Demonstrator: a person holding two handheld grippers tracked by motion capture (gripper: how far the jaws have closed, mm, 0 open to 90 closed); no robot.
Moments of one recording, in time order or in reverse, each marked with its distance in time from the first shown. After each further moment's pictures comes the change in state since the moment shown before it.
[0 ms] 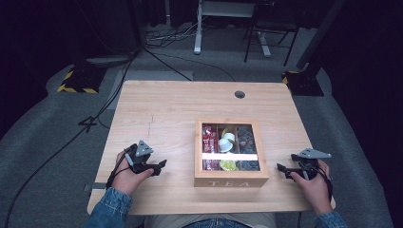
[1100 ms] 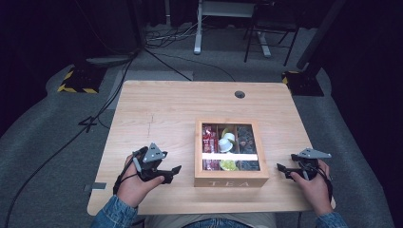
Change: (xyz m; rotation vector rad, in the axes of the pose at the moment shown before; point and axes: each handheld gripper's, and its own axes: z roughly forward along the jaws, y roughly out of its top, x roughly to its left) left arm -0.061 0.035 -0.037 -0.054 -0.142 0.063; right arm 0.000 0.000 0.000 0.000 0.000 0.000
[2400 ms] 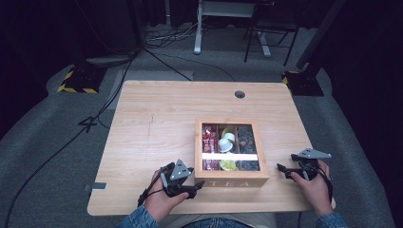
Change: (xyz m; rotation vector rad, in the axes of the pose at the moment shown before) left arm -0.053 -0.014 0.052 -0.015 -0.090 0.036; right arm 0.000 0.000 0.000 0.000 -0.001 -0.001
